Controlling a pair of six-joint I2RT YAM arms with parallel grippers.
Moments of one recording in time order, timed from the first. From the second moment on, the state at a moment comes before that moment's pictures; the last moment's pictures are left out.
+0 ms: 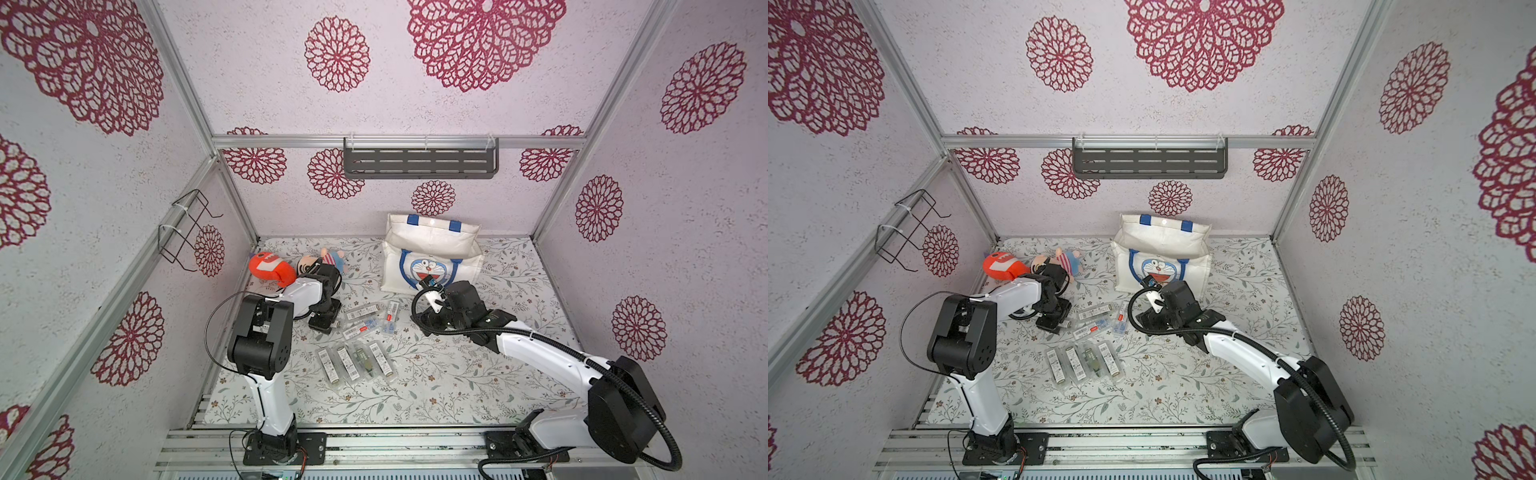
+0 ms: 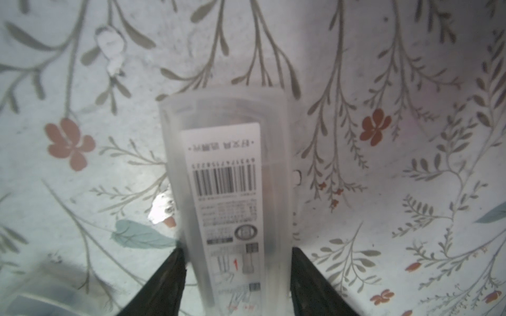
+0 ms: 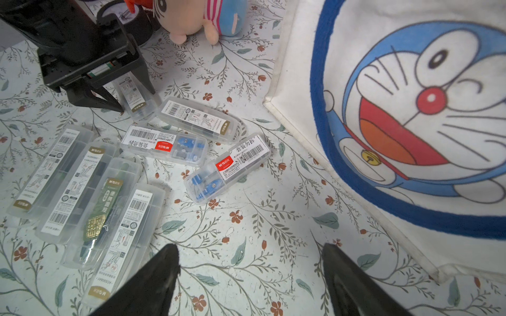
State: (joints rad) left arm -0.22 1.92 1.24 -0.79 -0.05 -1.50; right arm 0.67 1.37 0.89 -0.19 -0.08 -0.04
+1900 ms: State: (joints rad) left arm -0.61 1.26 0.83 -0.19 0.11 -0.02; right arm 0.63 1.61 1.26 -0.26 -0.42 0.52
